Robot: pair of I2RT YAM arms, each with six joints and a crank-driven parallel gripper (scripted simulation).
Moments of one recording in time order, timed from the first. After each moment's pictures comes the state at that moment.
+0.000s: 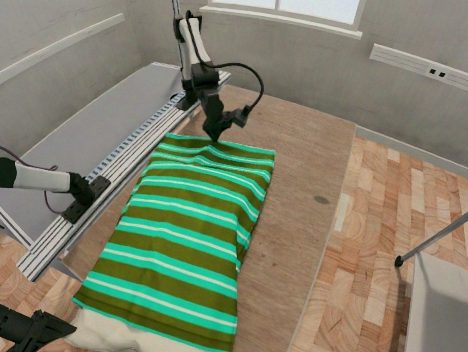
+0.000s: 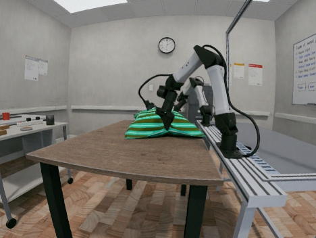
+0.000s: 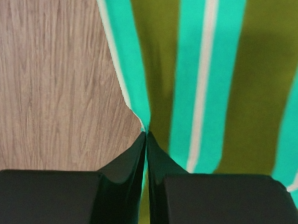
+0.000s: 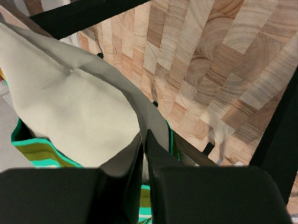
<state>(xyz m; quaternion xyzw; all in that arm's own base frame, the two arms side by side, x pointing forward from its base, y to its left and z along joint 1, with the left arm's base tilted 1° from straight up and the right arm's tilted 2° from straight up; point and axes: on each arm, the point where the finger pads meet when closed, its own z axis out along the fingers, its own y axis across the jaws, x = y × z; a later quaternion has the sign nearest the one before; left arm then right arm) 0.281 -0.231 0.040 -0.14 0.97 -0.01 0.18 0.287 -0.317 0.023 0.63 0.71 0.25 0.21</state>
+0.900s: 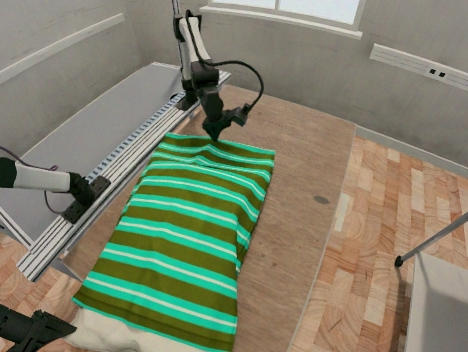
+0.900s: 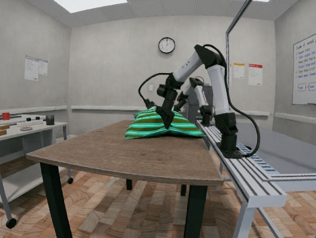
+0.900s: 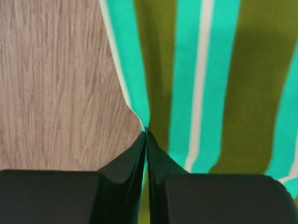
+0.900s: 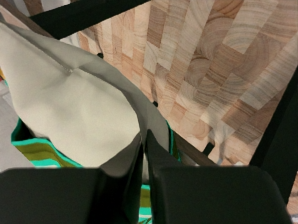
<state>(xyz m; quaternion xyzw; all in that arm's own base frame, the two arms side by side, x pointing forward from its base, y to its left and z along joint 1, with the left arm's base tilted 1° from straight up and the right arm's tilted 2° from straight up) 0.281 -0.232 0.046 -0.14 0.97 -0.01 0.18 0.287 -0.317 0.023 0.63 0.71 0.25 0.21</state>
